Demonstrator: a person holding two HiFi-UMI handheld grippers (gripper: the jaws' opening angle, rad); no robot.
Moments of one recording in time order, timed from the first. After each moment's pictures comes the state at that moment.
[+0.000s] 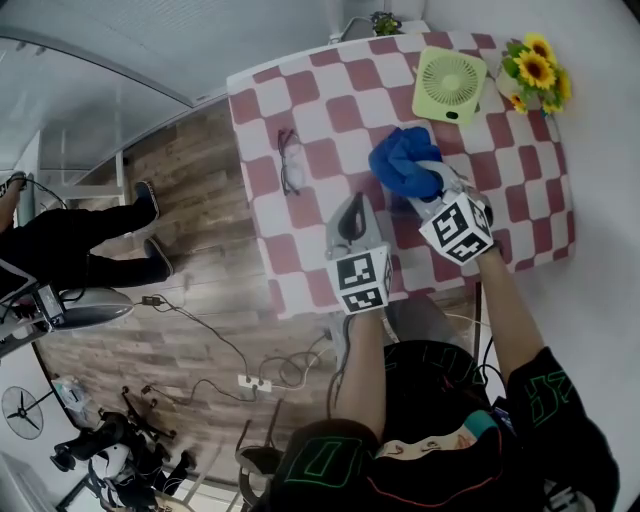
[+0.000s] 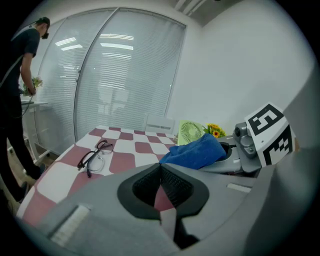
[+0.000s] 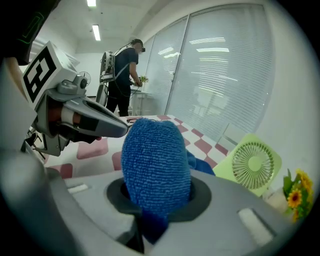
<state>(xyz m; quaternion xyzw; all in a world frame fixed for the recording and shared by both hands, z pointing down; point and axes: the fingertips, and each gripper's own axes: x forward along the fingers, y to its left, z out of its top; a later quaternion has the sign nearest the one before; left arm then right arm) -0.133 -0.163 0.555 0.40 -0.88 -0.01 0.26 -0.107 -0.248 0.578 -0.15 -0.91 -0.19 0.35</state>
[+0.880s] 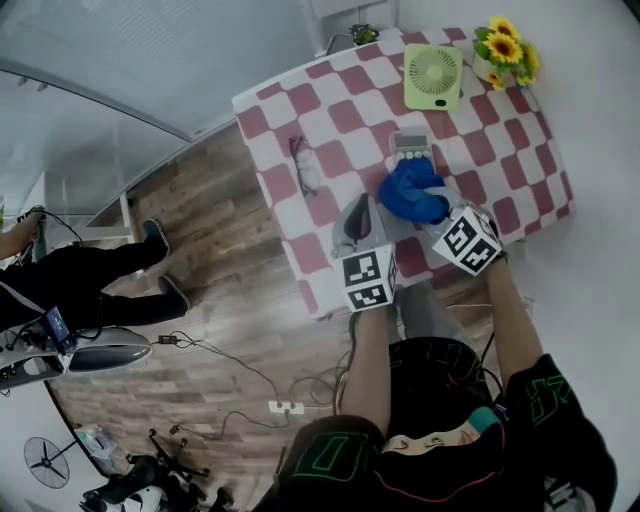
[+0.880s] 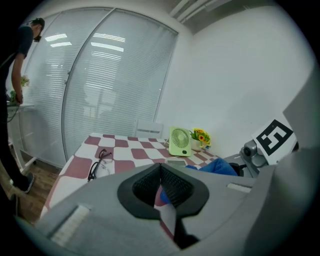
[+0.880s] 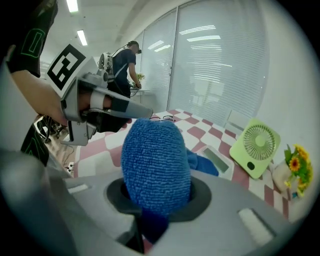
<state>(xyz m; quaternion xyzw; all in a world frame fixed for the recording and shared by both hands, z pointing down) -0.127 -0.132 0.528 0.48 -0.85 -0.01 0.23 -0.047 -0.182 0.583 -0.14 -0.90 -0.13 0.39</state>
